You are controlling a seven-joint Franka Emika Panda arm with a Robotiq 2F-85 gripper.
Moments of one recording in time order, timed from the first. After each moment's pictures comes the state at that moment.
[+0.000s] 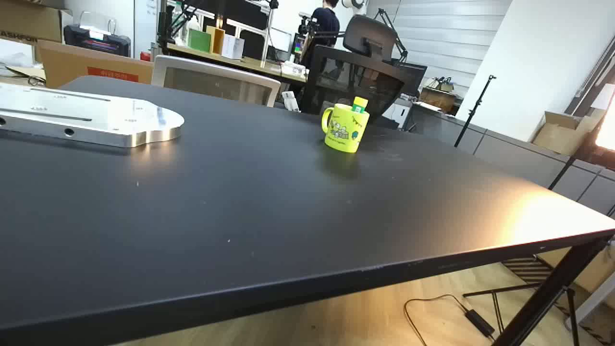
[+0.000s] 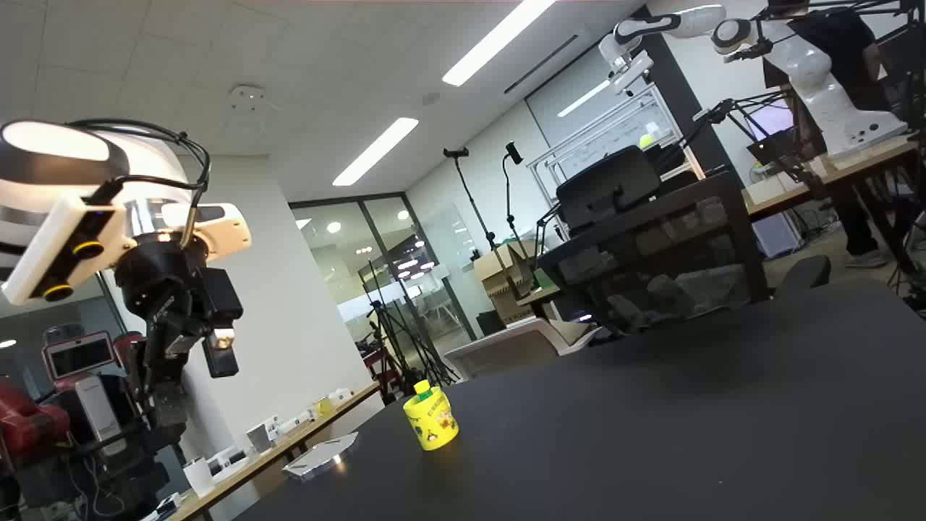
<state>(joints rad) -0.03 -0.61 0.01 -2.70 -0.29 1.89 -0.19</state>
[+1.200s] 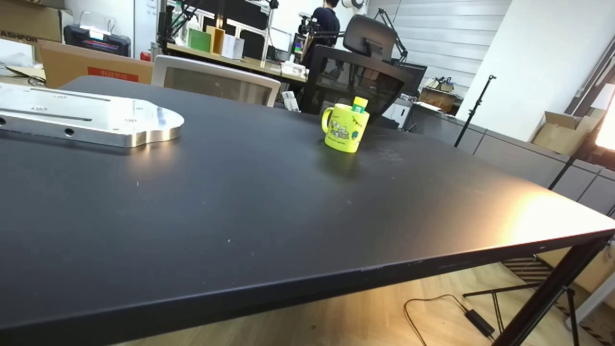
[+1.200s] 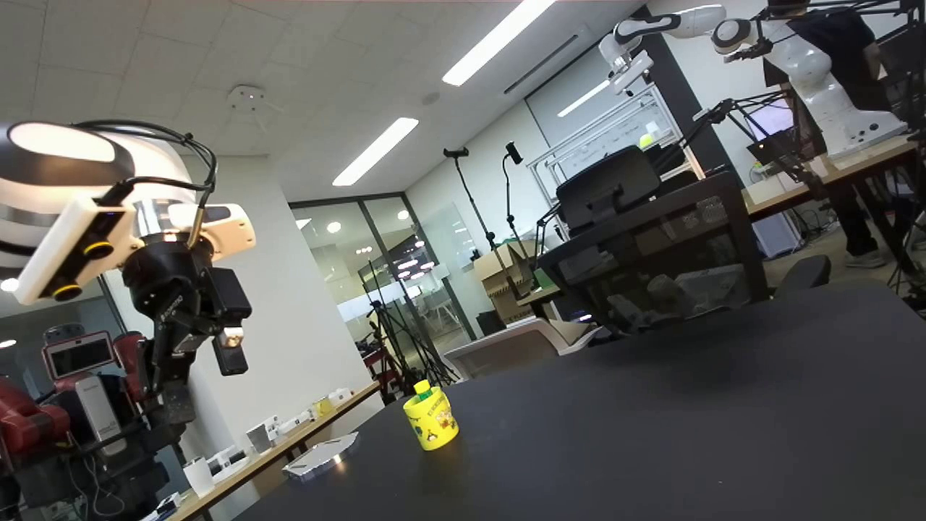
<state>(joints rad) -0.03 -0.59 0.00 -2.69 -0.29 1.91 -0.20</state>
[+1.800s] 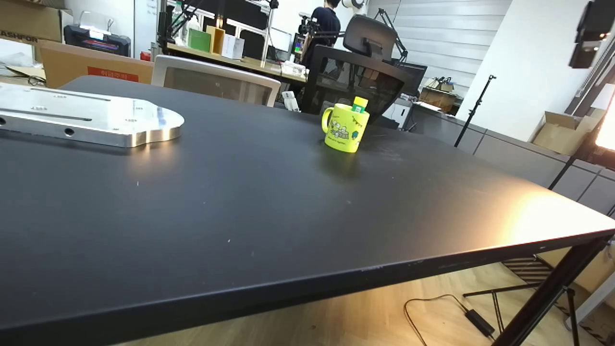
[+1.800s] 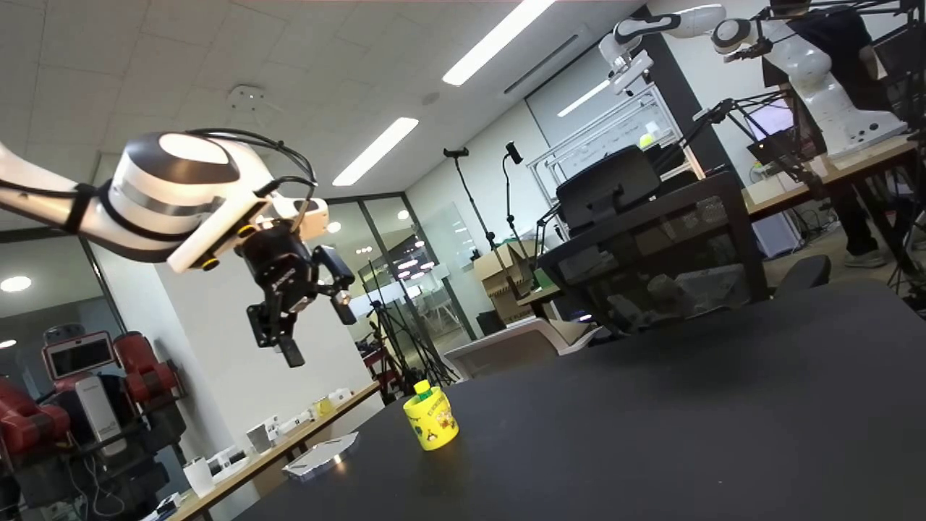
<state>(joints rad) -0.01 -0.22 0.00 -2.38 -0.29 2.04 -0.28</state>
